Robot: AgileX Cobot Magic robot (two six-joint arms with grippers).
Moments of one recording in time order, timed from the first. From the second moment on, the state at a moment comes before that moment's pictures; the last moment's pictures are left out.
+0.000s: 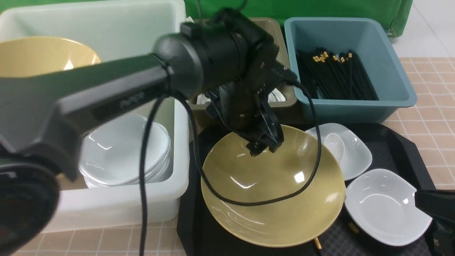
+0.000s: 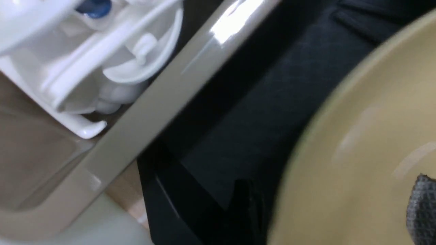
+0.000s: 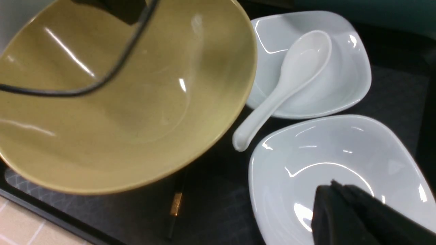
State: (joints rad) right arm 0.11 0.71 -0.39 0.58 0.51 -0.58; left arm -0.72 2.03 -1.69 0.21 1.07 -0.02
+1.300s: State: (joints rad) right arm 0.11 0.71 -0.39 0.58 0.51 -0.58; left arm 0.11 1.27 -1.59 0.06 1.13 0.06
